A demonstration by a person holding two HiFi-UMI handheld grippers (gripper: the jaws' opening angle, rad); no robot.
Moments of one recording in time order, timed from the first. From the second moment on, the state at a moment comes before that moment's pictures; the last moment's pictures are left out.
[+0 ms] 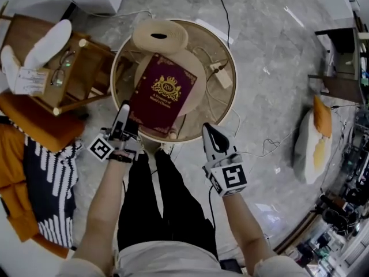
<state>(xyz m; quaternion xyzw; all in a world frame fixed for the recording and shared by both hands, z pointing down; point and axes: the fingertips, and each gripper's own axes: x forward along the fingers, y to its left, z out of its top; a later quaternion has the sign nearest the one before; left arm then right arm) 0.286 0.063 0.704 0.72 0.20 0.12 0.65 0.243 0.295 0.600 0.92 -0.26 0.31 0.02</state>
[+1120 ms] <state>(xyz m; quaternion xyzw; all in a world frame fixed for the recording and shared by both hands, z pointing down) 0.266 0.078 0.825 0.76 0.14 0.20 0.61 0.244 0.300 0.664 0.91 -0.27 0.33 0.01</state>
